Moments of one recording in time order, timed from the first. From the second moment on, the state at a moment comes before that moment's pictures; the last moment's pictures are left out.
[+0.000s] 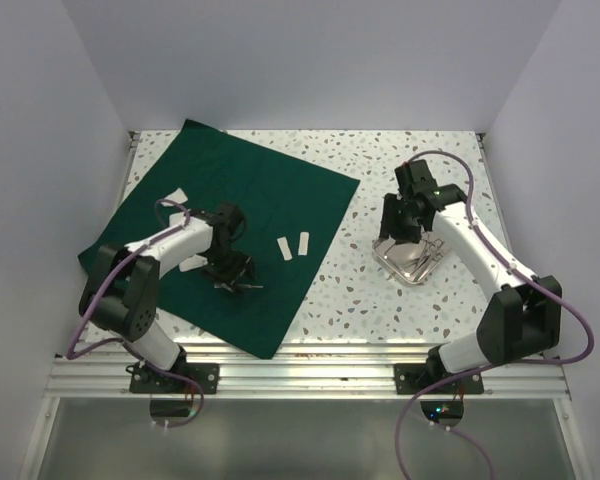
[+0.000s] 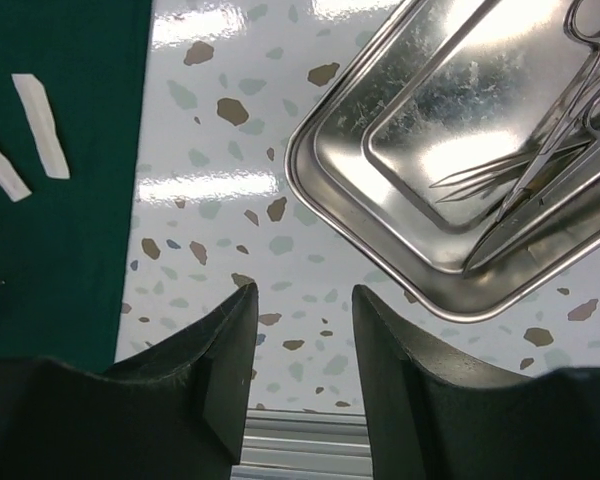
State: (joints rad) left arm -0.38 1.59 0.97 -0.92 0.12 -1.44; right arm 0.30 1.46 1.25 -0.89 0.04 0.46
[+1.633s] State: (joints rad) left arm -0.37 1.66 0.96 -0.88 0.06 -1.53; right arm 0.30 1.42 1.18 -0.87 -0.02 0.43
